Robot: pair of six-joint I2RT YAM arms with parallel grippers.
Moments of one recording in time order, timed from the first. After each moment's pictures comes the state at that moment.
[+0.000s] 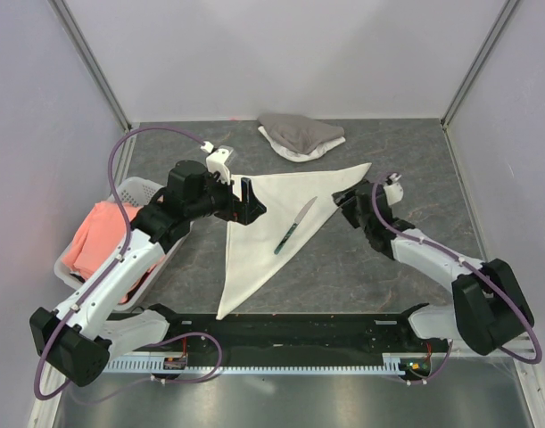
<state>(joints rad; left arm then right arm) -0.52 1.09 1.04 -0.44 0.27 -0.28 0.50 1.30 0.65 0.09 0.30 1.21</state>
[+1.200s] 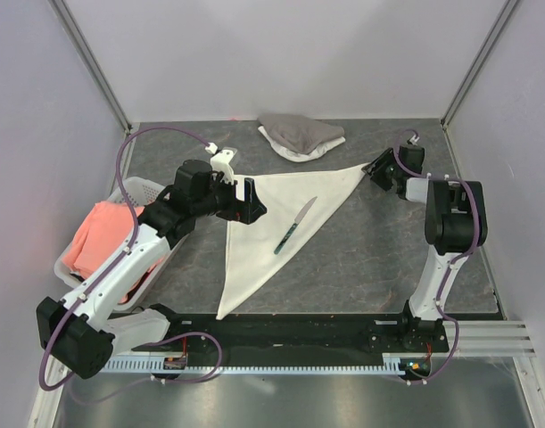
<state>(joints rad) -0.52 1.14 1.03 -0.44 0.24 -0.28 -0.07 2.01 1.13 0.26 -0.21 0.73</state>
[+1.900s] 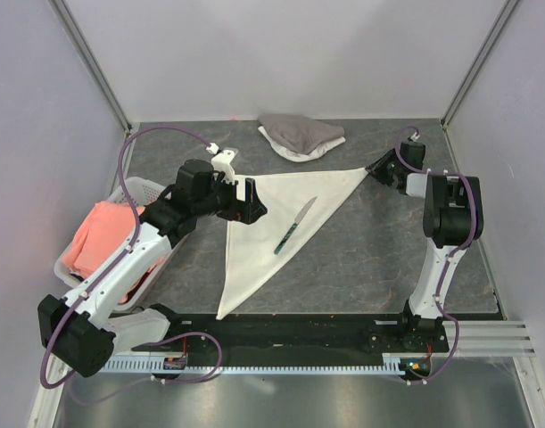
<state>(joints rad) -0.52 1.15 1.03 -0.44 0.24 -0.28 -0.08 2.10 1.23 0.24 -0.24 0.73</state>
